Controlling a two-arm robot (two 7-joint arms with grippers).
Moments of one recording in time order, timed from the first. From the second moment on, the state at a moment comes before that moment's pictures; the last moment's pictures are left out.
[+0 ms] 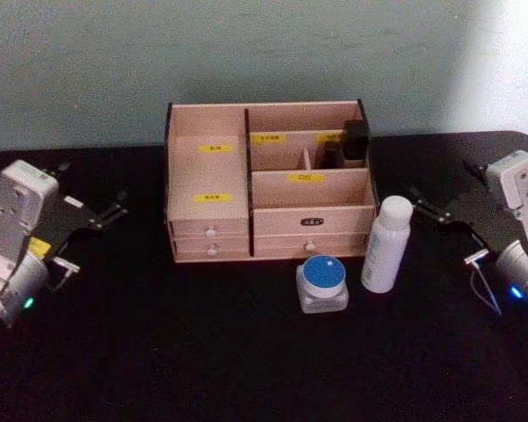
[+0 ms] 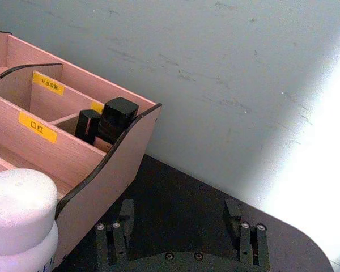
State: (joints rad) left arm -0.20 0.60 0.45 -1.41 -0.25 -0.12 0.03; right arm 0.20 0.60 -0.45 -1.41 0.25 -0.12 -0.03
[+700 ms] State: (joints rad) left arm -0.20 0.60 0.45 -1.41 -0.25 -0.12 0.03; right arm 0.20 0.60 -0.45 -1.41 0.25 -0.12 -0.03
